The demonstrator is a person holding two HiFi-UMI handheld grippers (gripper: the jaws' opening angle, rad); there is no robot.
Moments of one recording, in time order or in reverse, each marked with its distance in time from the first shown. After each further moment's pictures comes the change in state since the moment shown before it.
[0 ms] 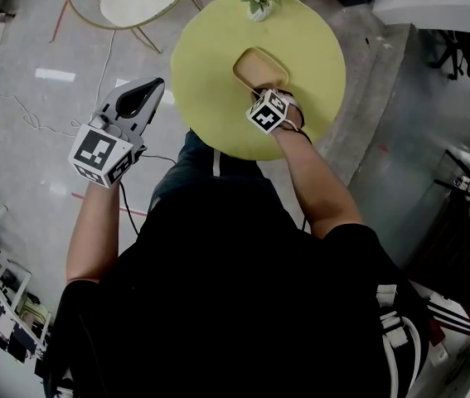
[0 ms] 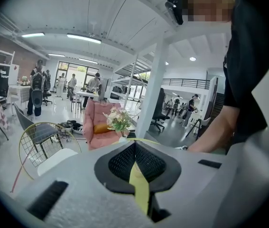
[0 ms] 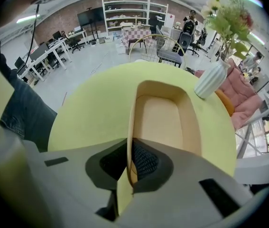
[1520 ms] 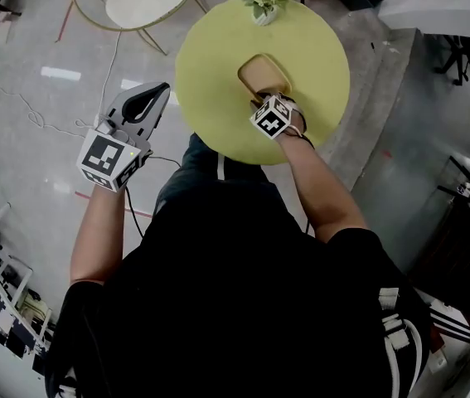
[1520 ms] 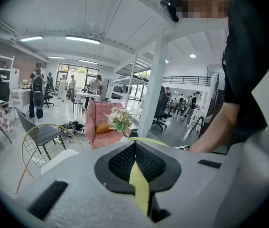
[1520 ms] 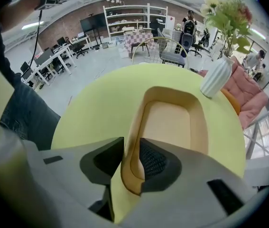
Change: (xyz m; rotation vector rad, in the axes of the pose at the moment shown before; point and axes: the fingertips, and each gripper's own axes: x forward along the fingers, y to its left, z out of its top) left arm 0.007 -0.003 0.000 0.024 0.022 0.033; right arm 0.003 0.007 0.000 0.007 -0.052 0.063
